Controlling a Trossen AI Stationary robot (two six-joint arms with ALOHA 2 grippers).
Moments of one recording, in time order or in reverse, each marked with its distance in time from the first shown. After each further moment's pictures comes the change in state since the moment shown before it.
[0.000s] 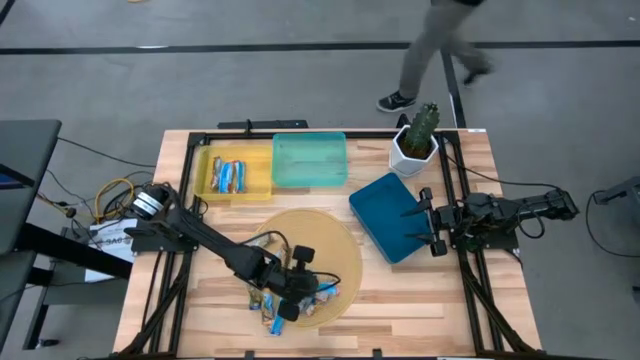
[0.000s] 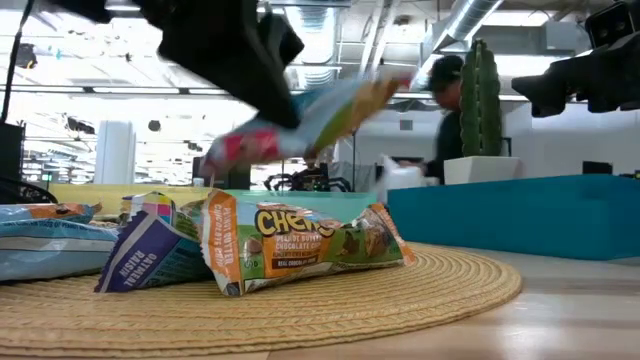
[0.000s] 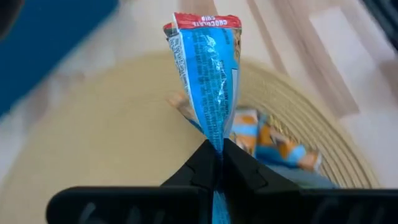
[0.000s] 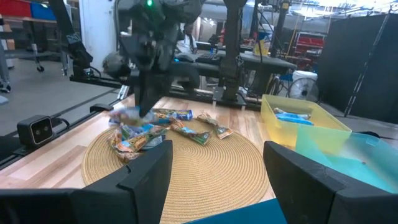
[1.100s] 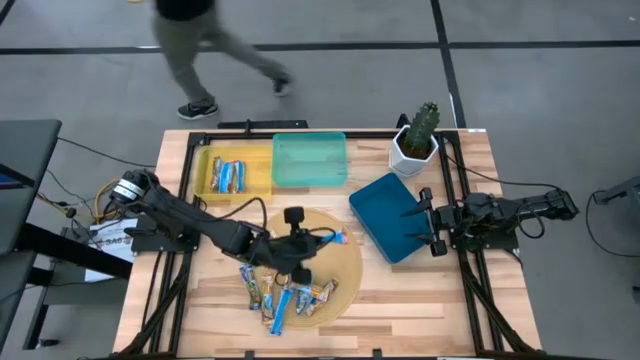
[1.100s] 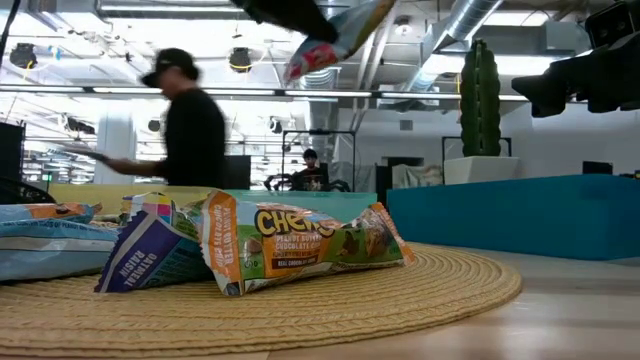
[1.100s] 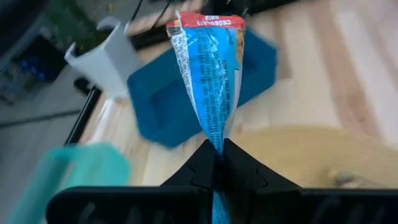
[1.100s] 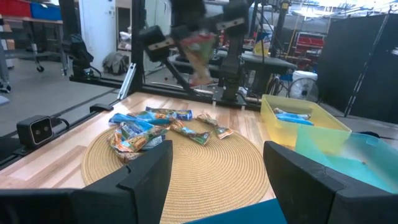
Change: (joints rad) left arm 0.102 -0.193 -0.005 0.021 -0.365 0.065; right arm 0.000 0.000 0.000 0.000 0.000 0.000
